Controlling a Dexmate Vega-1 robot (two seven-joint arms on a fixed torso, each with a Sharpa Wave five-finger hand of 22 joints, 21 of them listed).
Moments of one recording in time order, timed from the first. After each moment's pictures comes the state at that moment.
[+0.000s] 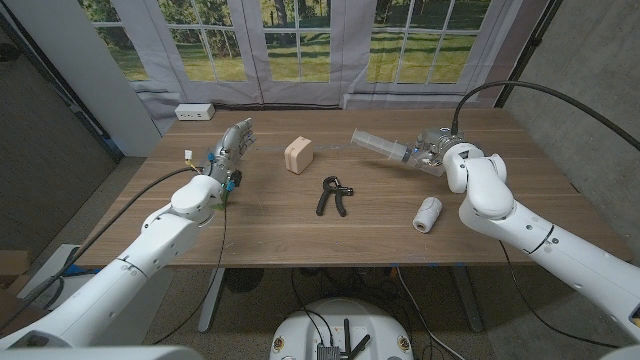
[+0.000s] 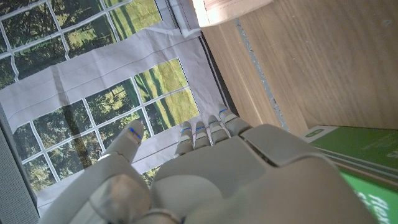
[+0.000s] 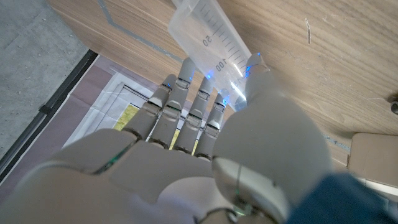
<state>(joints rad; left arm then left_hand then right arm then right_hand) 1.01 0.71 0.27 -1.74 -0.58 -0.05 0.23 0.12 0.12 0.70 -0.01 0.17 0.06 0.04 0.18 0.17 0.00 0.03 0.19 0.17 0.00 0.03 0.17 0.17 0.12 -0.04 0.19 0.16 -0.81 -0.83 -0.62 -2.10 -1.04 -0.79 0.52 1.04 0.00 0.36 -0.17 0.20 0.70 -0.15 0.44 0.19 0.84 -0.12 0.38 0.24 0.77 -0.08 0.59 0.30 0.56 -0.05 0.20 0.17</state>
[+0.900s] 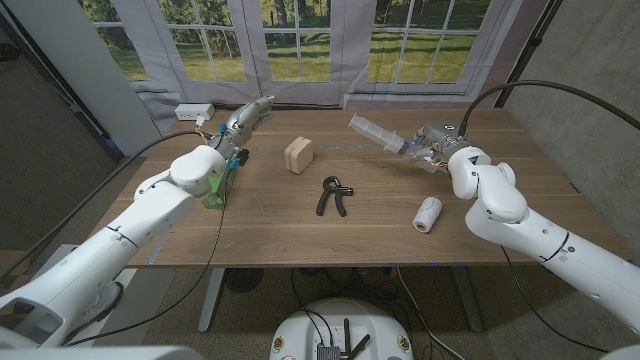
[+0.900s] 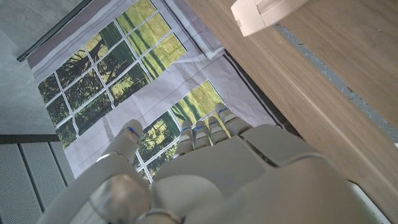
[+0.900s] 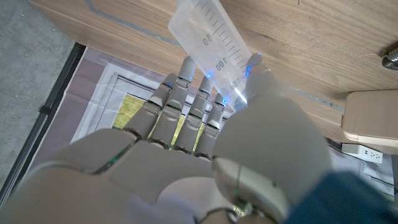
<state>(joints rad) 0.90 0.81 0.32 -1.86 -0.46 0.04 0.14 0.12 0.12 0.69 -0.04 0.17 0.06 0.04 0.18 0.17 0.00 0.03 0.19 0.17 -0.02 0.03 0.17 0.16 0.10 -0.04 0.19 0.16 -0.86 -0.87 -0.59 -2.17 -0.83 -0.82 0.29 1.04 0.00 0.36 -0.17 0.20 0.71 -0.15 0.43 0.19 0.85 -0.12 0.37 0.25 0.79 -0.08 0.57 0.31 0.58 -0.05 0.20 0.17</state>
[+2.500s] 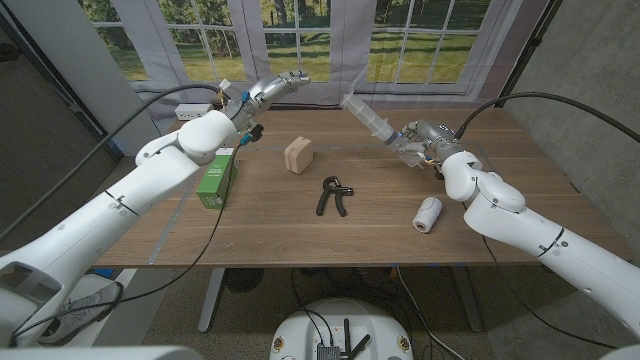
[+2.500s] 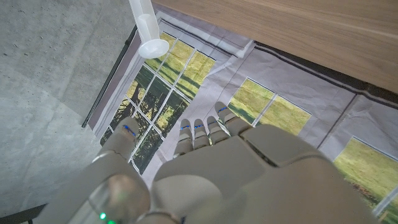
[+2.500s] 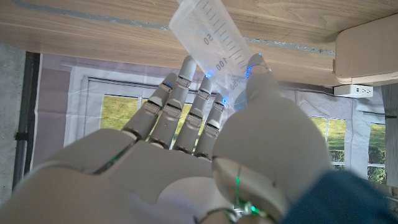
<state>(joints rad) 0.71 0.86 0.42 -1.96 -0.23 0.11 0.01 0.12 0.12 0.67 -0.09 0.17 0.08 -0.01 0.18 0.17 0.02 -0.03 0.19 0.17 -0.01 -0.03 0.17 0.16 0.11 -0.04 0.19 0.16 -0.84 -0.84 -0.59 -2.07 -0.44 -0.67 -0.08 1.04 0.00 0.33 -0.16 0.21 0.71 -0.14 0.41 0.20 0.86 -0.13 0.34 0.27 0.80 -0.09 0.54 0.32 0.58 -0.05 0.20 0.17</state>
